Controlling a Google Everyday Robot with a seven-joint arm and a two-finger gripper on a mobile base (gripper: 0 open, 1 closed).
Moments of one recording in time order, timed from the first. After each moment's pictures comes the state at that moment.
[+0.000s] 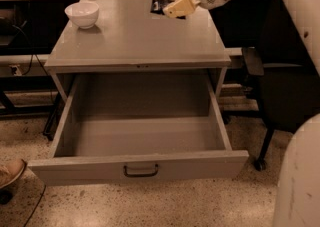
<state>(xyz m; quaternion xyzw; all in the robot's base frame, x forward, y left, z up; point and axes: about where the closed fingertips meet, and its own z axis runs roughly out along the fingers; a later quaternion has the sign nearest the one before) 0.746 -0.060 0.984 -0.50 0.70 0.17 0.48</state>
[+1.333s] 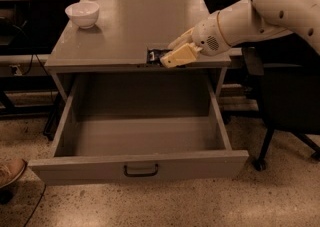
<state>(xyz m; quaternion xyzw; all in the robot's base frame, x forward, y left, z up) 0.611 -0.042 0.912 -0.52 0.73 0.23 0.39</state>
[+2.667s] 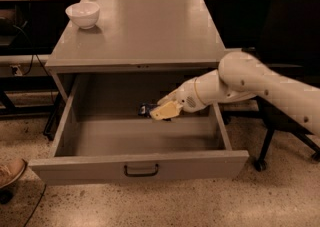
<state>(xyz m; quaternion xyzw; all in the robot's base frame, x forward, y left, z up) 0.581 -0.009 0.736 -0.46 0.77 0.31 0.31</state>
